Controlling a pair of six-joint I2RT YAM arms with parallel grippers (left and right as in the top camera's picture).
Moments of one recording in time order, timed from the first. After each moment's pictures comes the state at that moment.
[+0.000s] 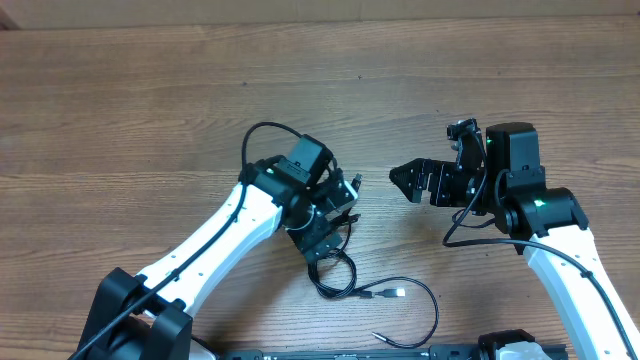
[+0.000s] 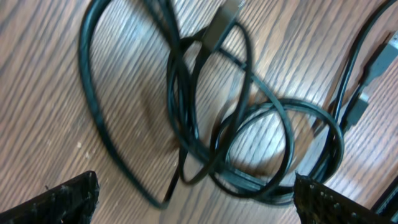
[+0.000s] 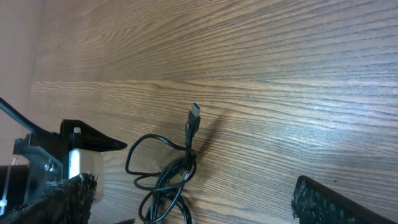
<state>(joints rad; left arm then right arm) -0.60 1.60 1.11 -0.90 0.18 0.38 0.14 1.21 0.93 -0.64 -0.51 0.31</state>
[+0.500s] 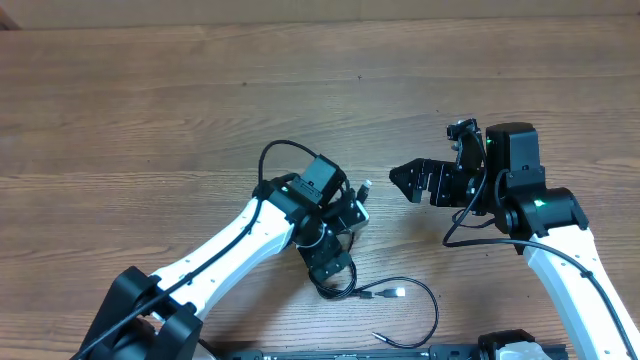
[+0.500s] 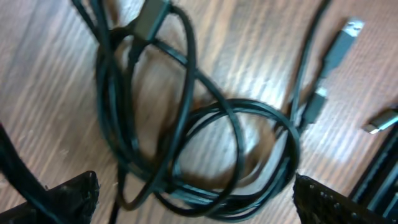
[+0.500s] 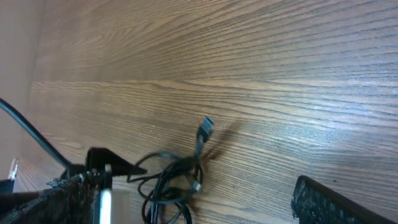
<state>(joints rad) -0.68 1.60 1.02 -0.84 0.25 0.35 0.14 1.21 0.93 -0.64 -0.51 0.31</state>
